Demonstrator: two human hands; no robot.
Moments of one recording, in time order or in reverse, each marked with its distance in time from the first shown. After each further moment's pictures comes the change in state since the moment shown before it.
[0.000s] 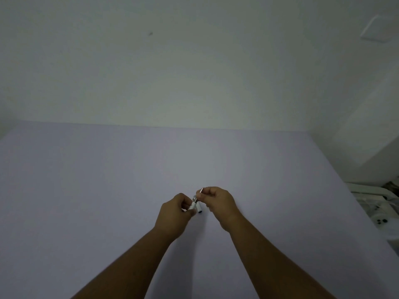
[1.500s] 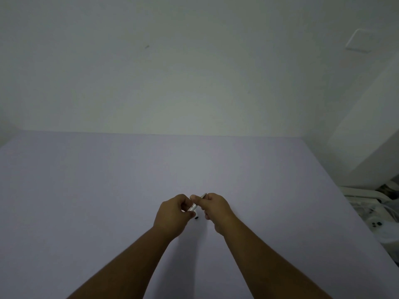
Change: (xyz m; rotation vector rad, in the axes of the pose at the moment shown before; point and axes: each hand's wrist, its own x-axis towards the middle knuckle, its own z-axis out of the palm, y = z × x) left_hand 0.003 0.020 -0.006 0.071 0.005 0.056; right_hand -0.002 -0.011 -0.001 0.016 0.004 0.166
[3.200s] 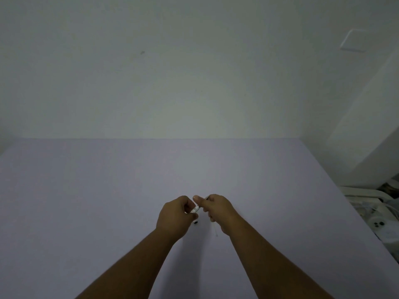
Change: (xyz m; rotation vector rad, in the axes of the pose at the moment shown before) left_hand 0.006 0.014 0.004 0.059 0.006 -0.013; right_hand 0.010 -0.001 -0.017 -0.109 -0.024 -0.034
